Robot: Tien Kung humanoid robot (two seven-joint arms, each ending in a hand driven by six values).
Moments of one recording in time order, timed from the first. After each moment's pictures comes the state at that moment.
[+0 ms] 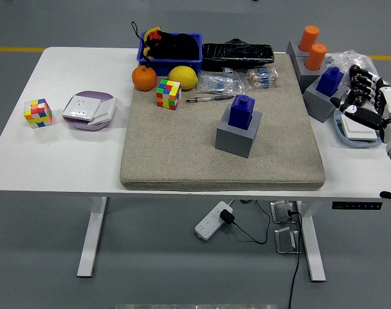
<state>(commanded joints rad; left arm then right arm) -0.13 0.28 -0.45 -0.28 0.93 -0.20 0.12 0.38 -0.34 1.20 1.12 -1.18 -0.28 0.12</state>
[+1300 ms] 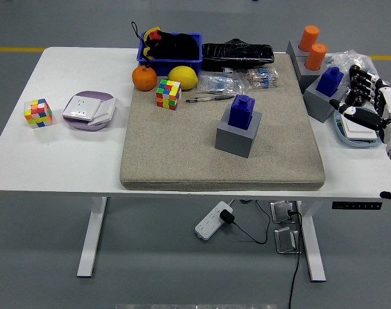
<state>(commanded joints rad) -0.13 0.29 -0.44 -0.28 0.93 -0.20 0.12 0.38 -0.34 1.21 1.13 -1.19 -0.28 0.11</state>
